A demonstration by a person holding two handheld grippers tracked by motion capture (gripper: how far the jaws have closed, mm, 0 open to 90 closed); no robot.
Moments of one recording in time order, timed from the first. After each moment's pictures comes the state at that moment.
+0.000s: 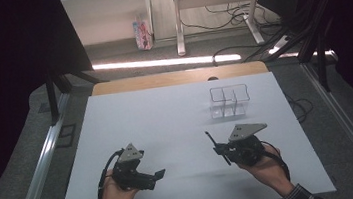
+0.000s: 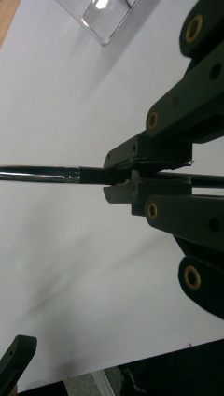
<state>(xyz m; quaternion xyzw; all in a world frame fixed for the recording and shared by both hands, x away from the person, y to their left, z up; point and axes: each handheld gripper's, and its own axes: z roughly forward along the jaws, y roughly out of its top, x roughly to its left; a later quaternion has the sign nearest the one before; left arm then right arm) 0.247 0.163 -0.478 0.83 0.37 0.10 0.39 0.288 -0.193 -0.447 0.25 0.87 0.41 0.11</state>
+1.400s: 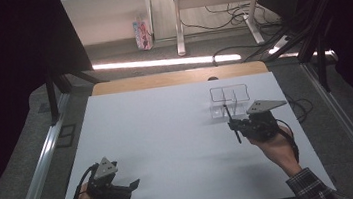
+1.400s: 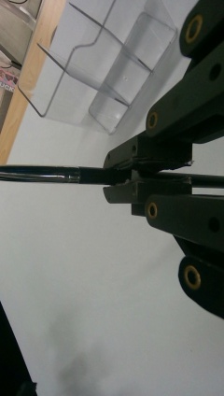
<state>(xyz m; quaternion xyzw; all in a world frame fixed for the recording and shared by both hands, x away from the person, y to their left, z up) 0.218 0.223 -0.499 0.83 0.42 0.15 0.35 0.338 -0.235 -0.427 0.32 0.83 0.43 0.14</state>
